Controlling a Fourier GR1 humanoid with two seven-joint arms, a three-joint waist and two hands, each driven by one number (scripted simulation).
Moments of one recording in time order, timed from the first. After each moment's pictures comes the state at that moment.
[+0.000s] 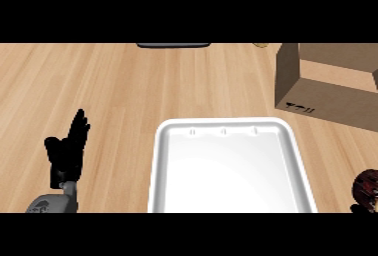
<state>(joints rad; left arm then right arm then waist) -0.07 0.20 -0.01 -1.32 0.06 0.26 0.02 0.09 -0.72 -0.12 -2.32 0.43 0.35 0.30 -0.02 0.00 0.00</state>
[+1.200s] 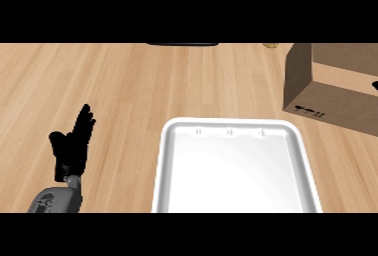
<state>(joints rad) -0.12 0.18 0.02 -1.28 0.04 0.21 0.00 -0.53 -0.75 -0.23 -1.26 0.52 0.23 -0.15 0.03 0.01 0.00</state>
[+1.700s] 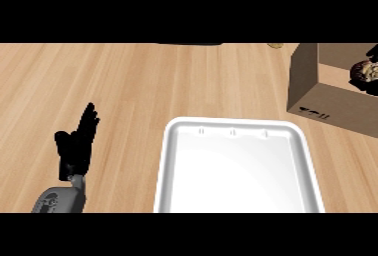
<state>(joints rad) -0.12 0.16 0.00 -1.30 0.02 0.22 0.01 -0.76 -0.70 -0.21 -0.70 0.65 0.08 -0.30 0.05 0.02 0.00</state>
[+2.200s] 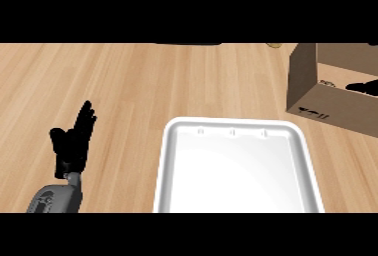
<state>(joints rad) -0.13 0.18 0.02 -1.30 0.03 0.20 0.03 -0.87 -0.68 -0.35 -0.42 0.51 0.18 -0.55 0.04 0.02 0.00</state>
